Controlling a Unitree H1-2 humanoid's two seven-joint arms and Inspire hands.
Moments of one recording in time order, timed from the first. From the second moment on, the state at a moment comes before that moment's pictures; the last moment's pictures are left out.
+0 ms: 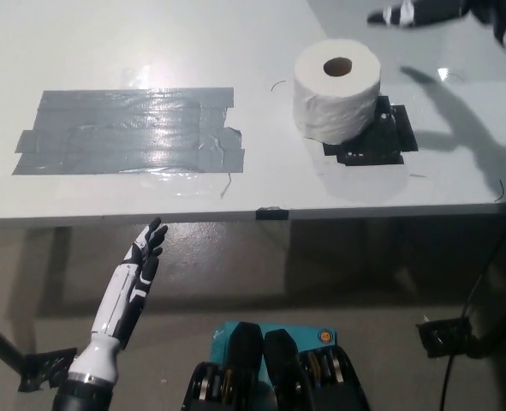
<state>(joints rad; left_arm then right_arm) -0.15 0.13 -0.04 0.15 0.15 -0.29 -0.04 -1.01 -0.34 0.04 0.42 -0.19 0.17 0.39</state>
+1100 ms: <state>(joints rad) -0.17 0.13 -0.04 0.19 0.16 -0.29 -0.04 -0.18 -0.02 -0.05 -0.05 -0.13 -0.04 0.25</state>
